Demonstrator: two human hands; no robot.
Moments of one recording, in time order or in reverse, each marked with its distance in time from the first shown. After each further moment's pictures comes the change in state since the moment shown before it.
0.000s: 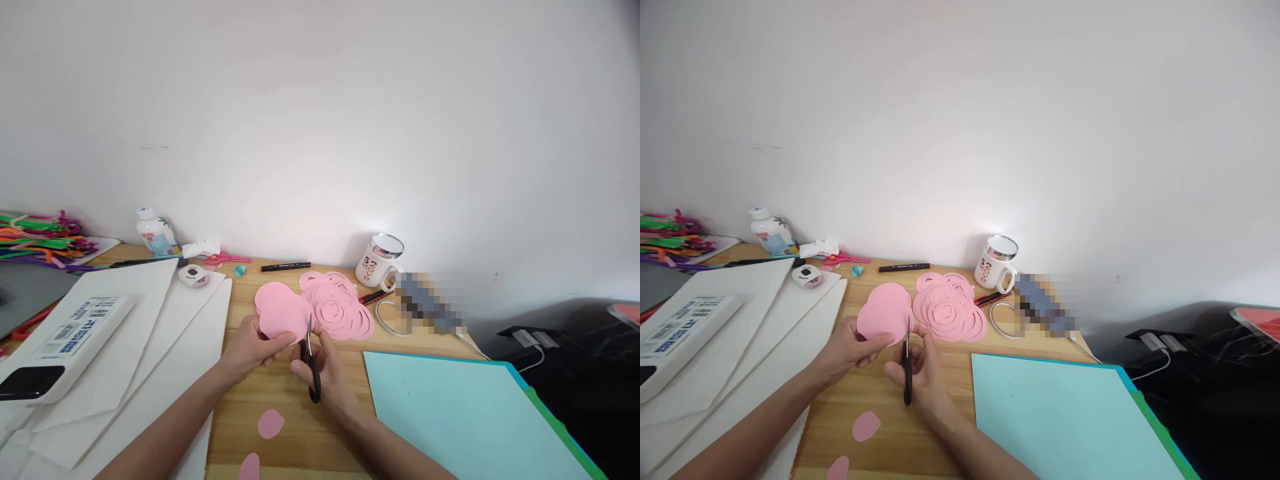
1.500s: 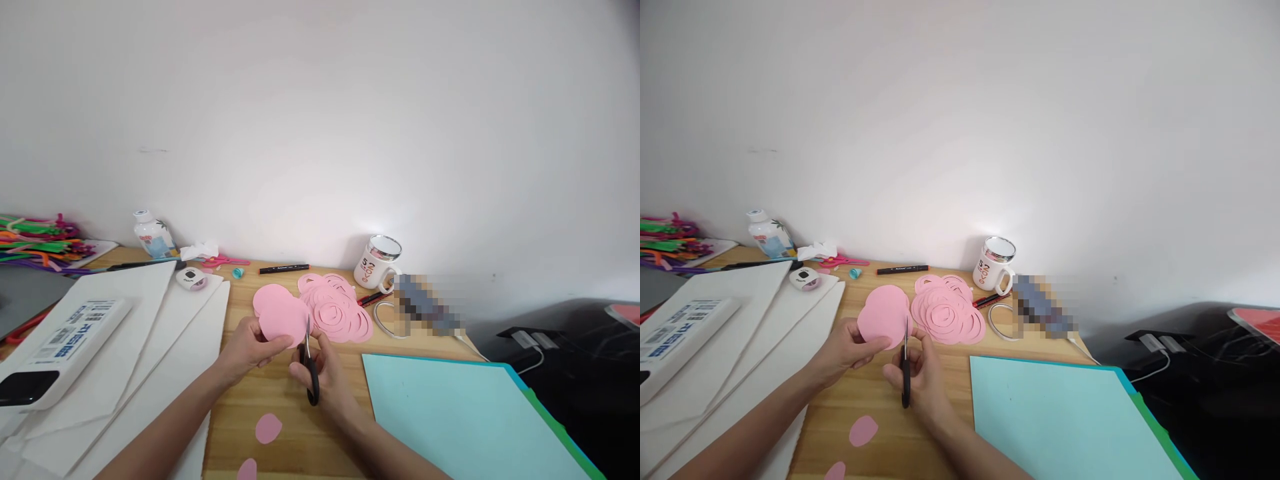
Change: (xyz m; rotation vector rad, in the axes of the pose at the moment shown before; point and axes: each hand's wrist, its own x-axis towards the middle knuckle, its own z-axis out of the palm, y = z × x) left_hand 0.003 -0.011 -0.004 0.007 -0.022 -0.022; right_hand 0.000 0.003 0.000 0.001 0.030 0.001
